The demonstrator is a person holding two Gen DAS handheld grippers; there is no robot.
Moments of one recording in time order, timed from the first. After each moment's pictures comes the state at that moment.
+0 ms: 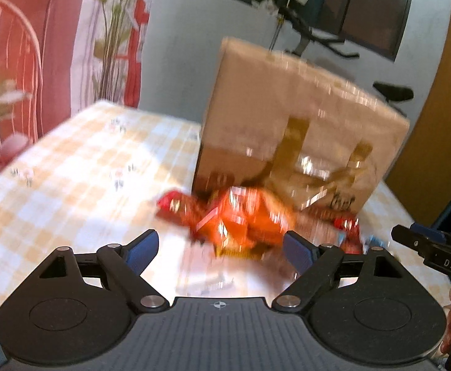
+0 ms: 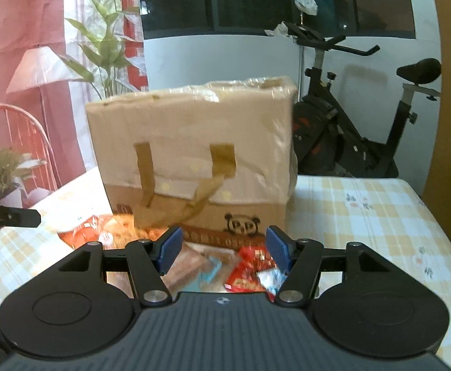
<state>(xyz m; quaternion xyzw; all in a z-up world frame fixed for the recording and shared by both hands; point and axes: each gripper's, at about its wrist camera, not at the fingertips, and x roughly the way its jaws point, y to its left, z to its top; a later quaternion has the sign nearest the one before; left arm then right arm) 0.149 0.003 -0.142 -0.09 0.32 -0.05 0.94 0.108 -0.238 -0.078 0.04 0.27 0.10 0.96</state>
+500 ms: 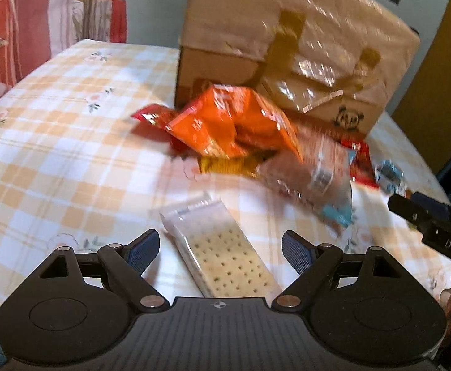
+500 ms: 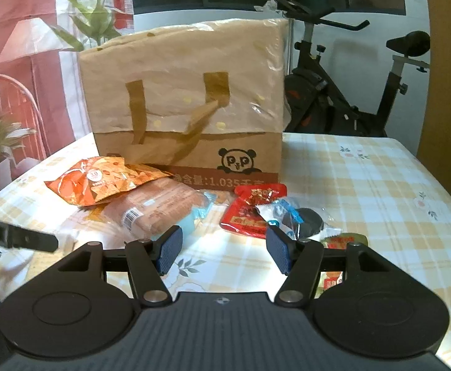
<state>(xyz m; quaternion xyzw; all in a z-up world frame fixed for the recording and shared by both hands) 0.149 -0.020 -0.200 -0.06 0.42 -0.07 0.90 0.089 -0.232 -0.126 0.04 0.31 0.08 0.95</state>
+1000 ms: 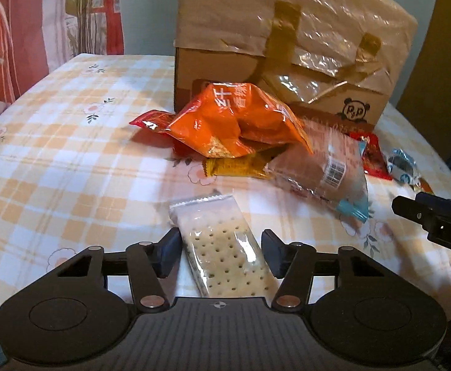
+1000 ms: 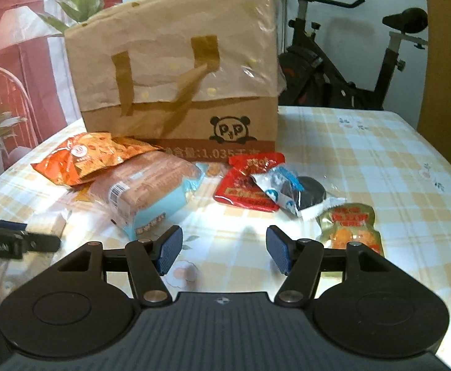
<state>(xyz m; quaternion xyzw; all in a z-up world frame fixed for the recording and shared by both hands) 0.150 -0.020 -0.205 -0.03 0.40 -0.07 0.91 0.095 -0.234 -0.146 0.04 0.34 0.08 0.94</state>
